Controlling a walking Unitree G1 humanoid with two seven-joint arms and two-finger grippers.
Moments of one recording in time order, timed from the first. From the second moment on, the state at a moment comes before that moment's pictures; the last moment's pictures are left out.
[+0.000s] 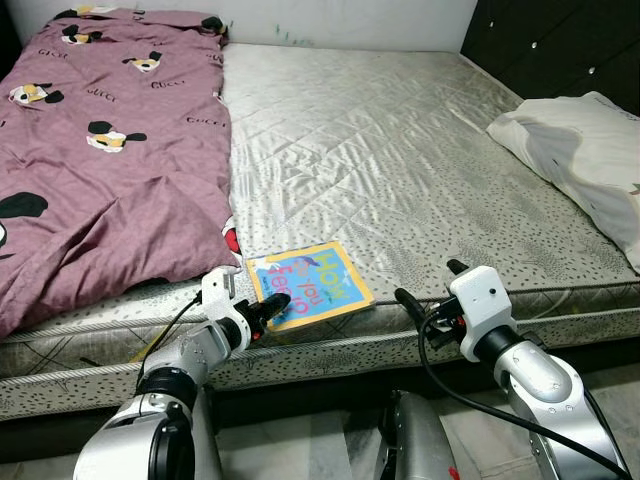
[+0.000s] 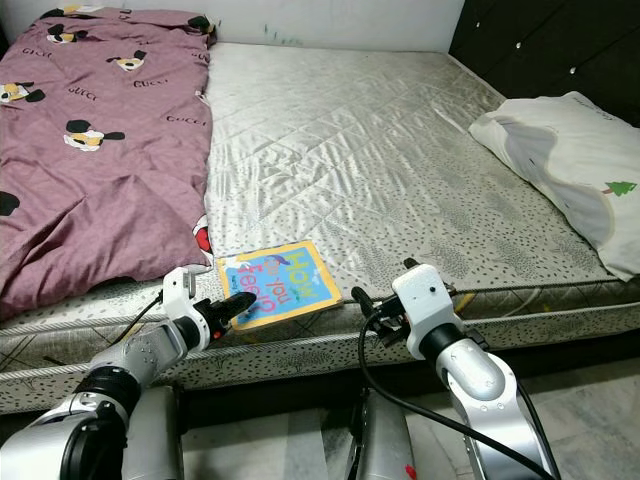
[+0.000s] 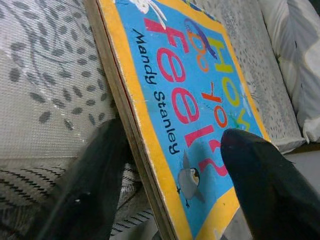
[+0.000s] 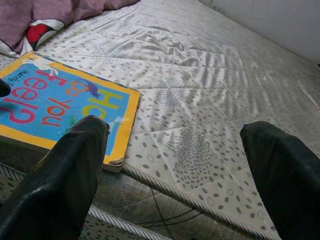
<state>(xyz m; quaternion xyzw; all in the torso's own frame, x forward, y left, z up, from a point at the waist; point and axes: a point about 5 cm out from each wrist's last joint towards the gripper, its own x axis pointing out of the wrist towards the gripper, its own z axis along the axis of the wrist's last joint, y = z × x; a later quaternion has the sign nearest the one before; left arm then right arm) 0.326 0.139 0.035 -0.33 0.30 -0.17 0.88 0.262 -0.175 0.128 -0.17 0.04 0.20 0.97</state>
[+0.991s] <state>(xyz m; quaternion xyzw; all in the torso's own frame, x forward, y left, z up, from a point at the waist) 0.325 0.139 0.030 -0.35 0.29 -0.14 0.88 0.269 -0.168 0.124 -0.15 0.02 0.17 0.97</state>
